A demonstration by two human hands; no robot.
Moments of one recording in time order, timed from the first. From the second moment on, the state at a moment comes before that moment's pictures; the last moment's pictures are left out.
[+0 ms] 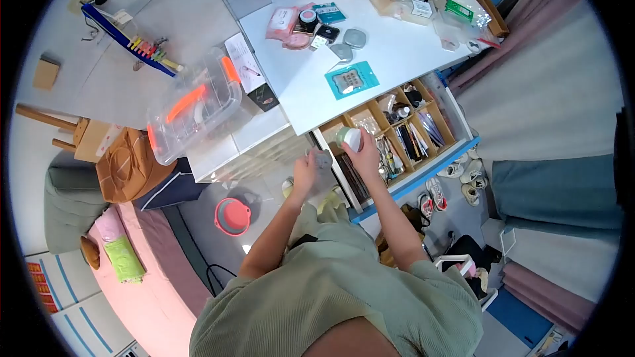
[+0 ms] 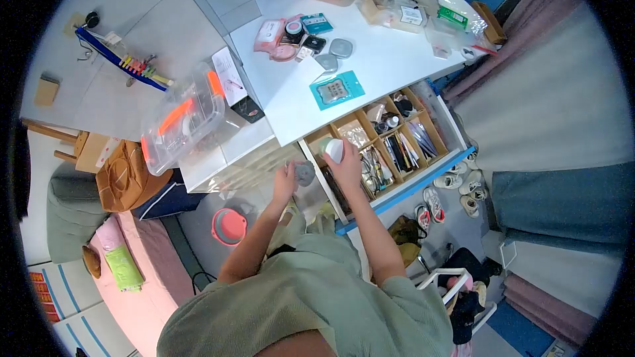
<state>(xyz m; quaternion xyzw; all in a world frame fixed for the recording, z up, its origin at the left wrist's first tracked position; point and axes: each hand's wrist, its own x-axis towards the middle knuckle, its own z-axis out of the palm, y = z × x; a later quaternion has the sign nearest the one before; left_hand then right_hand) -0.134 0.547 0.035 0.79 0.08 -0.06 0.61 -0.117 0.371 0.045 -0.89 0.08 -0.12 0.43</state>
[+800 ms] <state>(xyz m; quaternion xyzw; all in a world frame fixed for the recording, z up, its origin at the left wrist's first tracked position) -0.106 0.505 -0.012 0.87 0.07 -0.34 0.36 -0.066 0.378 -0.046 -0.94 -0.06 0.22 0.24</state>
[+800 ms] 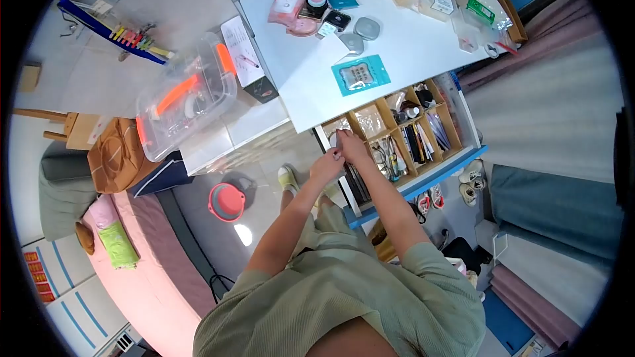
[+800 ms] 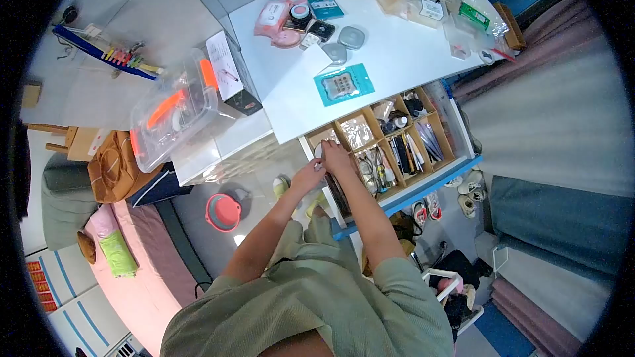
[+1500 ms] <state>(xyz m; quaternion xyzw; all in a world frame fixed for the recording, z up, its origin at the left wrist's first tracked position) -0.017 0.559 0.079 0.70 0.11 -0.21 0.67 -0.006 0.419 0.059 -0.80 0.00 -0.07 0.60</state>
